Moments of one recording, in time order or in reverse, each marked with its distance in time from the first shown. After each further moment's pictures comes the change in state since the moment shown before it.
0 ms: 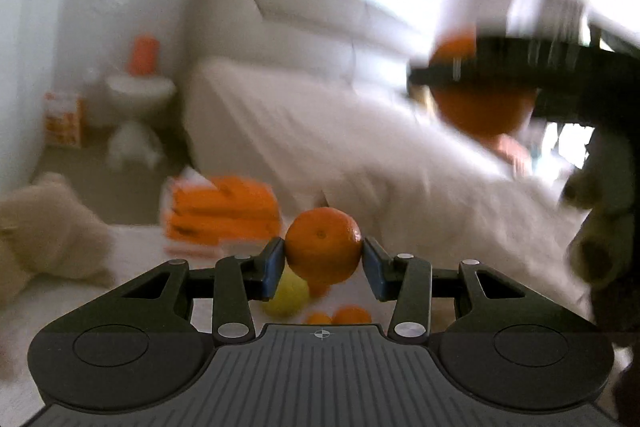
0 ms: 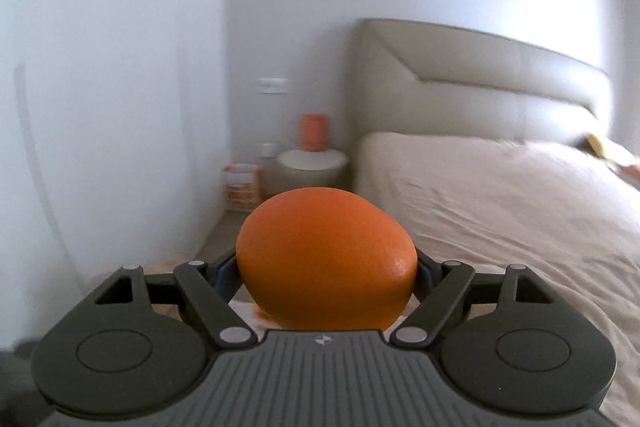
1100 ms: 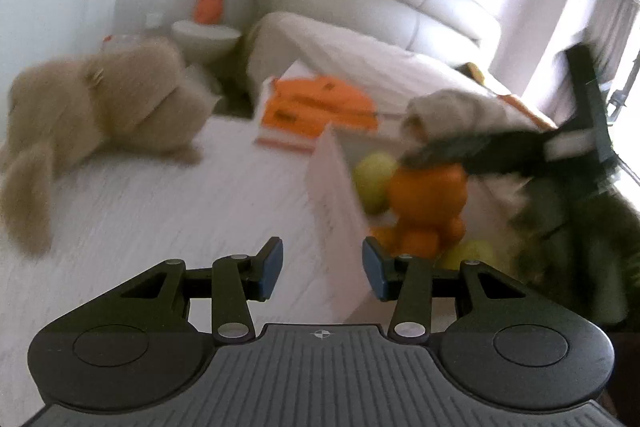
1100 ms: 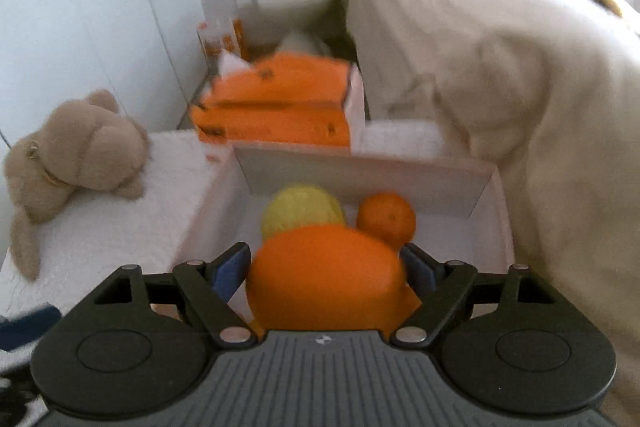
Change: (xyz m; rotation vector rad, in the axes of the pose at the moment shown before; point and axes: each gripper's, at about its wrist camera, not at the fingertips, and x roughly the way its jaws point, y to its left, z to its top) left arm -0.034 0.078 -0.106 -0.132 0.038 0.153; right arm 0.137 -0.002 -0.136 0.055 0.404 0.010
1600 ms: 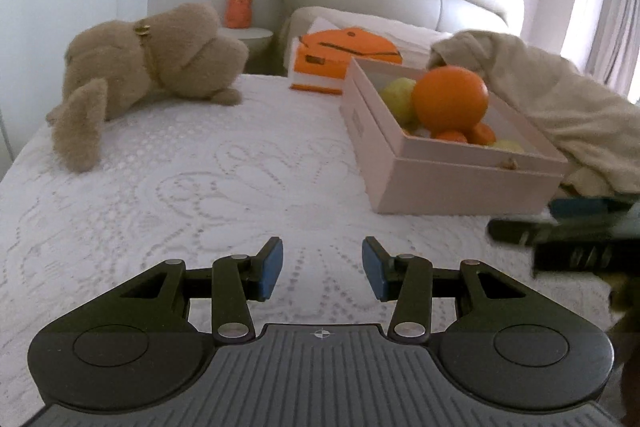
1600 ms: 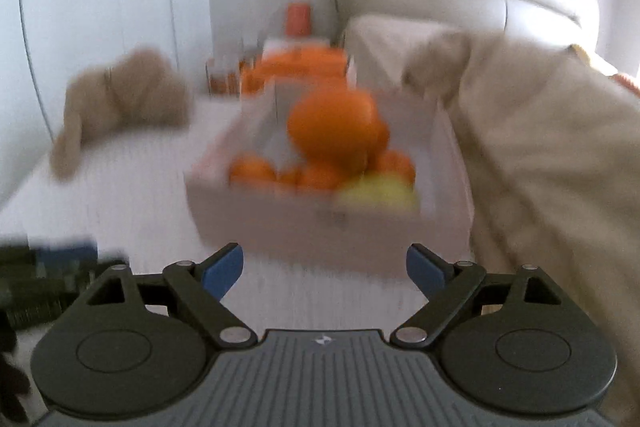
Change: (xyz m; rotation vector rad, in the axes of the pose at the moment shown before) left arm -0.013 -0.020 -0.080 0.107 -0.015 0.157; right arm -0.082 0.013 -0.155 -0.058 -0.149 -0.051
